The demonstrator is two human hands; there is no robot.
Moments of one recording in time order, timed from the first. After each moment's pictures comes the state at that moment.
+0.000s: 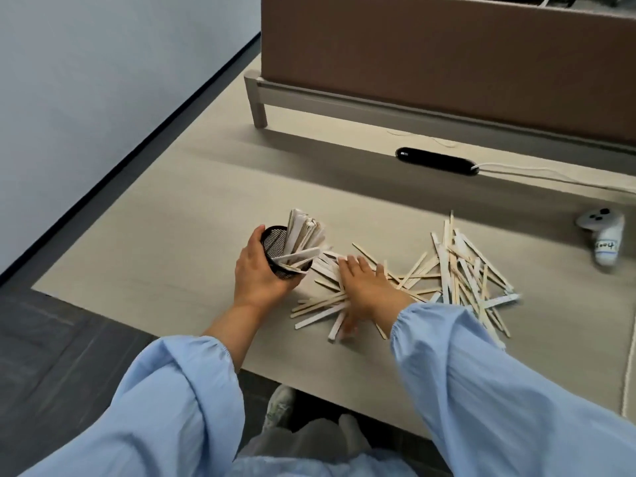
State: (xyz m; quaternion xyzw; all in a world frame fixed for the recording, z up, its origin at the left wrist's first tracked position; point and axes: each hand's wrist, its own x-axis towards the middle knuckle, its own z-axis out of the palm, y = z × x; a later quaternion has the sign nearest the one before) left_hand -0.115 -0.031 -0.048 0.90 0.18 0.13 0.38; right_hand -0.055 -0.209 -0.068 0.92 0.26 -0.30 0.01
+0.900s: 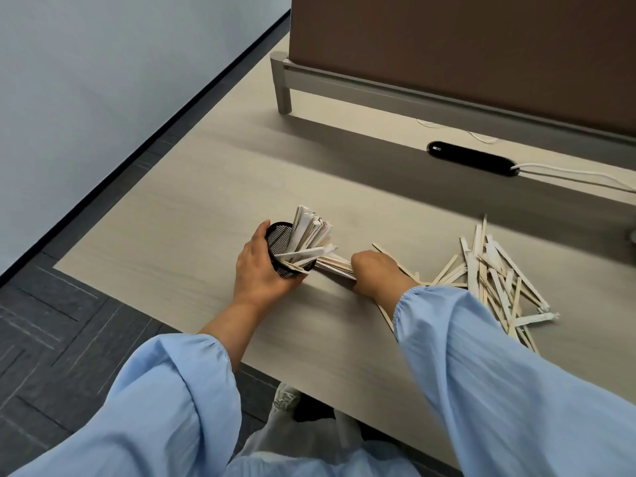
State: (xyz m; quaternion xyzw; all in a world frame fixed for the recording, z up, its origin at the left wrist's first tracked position) left_hand -0.114 -0.011 -0.052 0.90 0.21 0.12 0.36; right_hand -0.013 -0.179 -0.074 0.93 0.27 -0.23 0.03
